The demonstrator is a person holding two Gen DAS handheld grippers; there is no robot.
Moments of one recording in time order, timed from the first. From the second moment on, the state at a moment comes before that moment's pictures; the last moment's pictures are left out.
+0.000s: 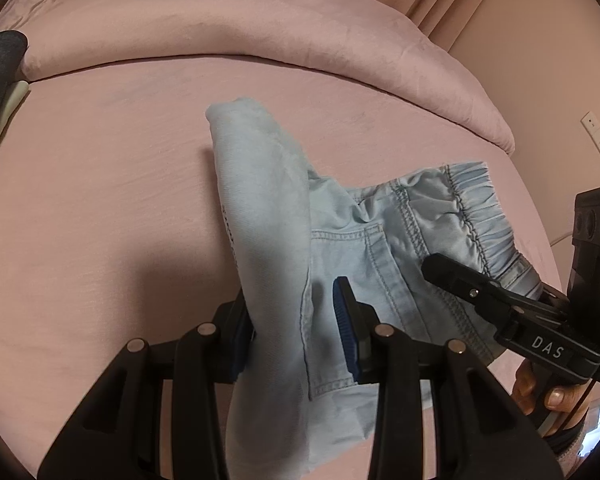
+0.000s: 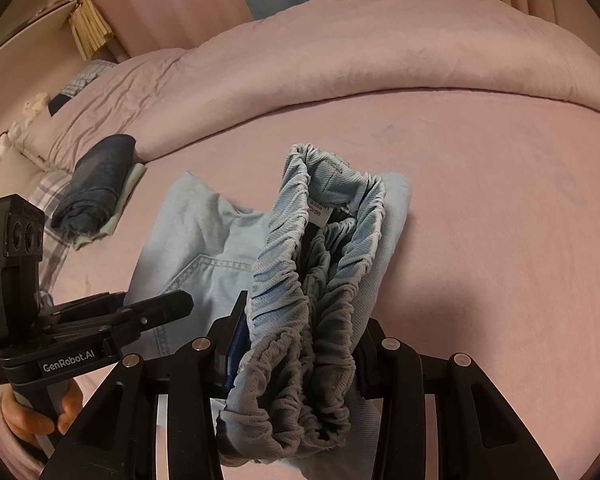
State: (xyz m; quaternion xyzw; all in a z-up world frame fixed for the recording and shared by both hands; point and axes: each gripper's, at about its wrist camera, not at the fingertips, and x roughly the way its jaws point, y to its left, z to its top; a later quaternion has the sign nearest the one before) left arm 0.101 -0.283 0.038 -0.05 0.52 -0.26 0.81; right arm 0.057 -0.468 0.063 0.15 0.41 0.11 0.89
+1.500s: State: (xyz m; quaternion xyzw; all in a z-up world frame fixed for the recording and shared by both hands) left arm 0.102 -0.272 0.026 -0.02 0.55 -0.20 0.81; right arm 0.056 -0.491 0.048 0.15 0.43 0.08 0.89
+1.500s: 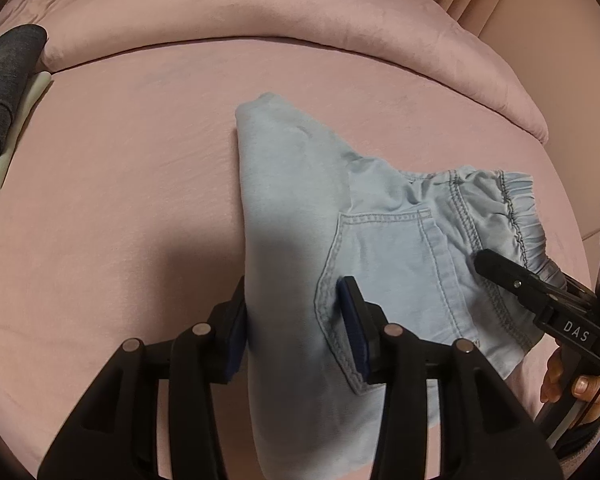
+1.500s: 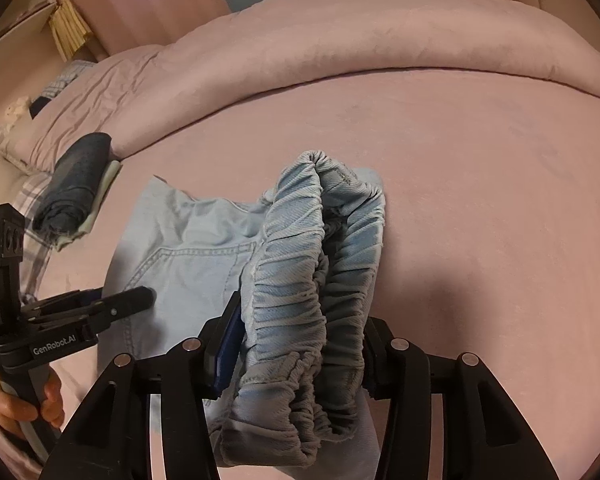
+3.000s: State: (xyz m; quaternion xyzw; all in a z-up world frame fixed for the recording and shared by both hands) left arm 0.095 -0.264 0.021 0.04 0.55 -0.12 0.82; right arm 0.041 -0.500 0.047 0.12 0.44 0.03 0.89
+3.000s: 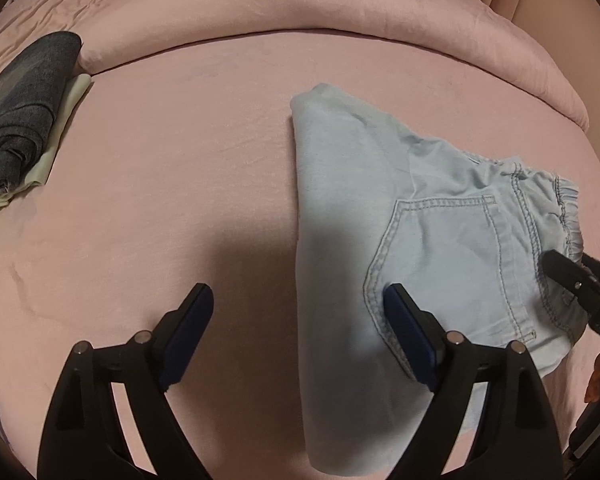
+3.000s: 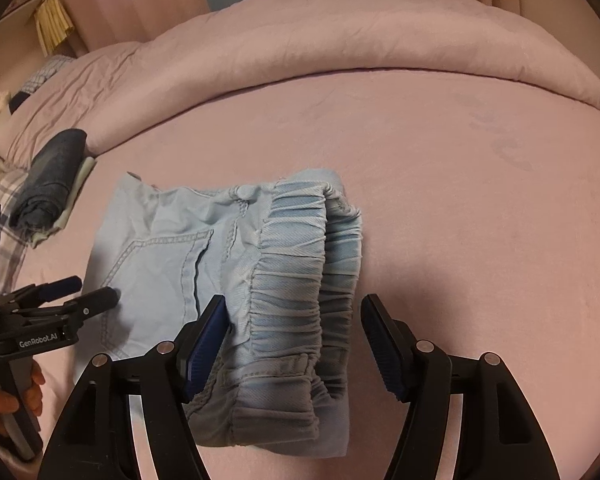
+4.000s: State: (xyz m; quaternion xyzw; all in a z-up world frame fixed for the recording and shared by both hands) left arm 0.087 -0.251 0.013 0.04 0.56 -0.11 0.82; right arm 0.027 -0.507 0.043 0.12 0.43 0.00 0.89
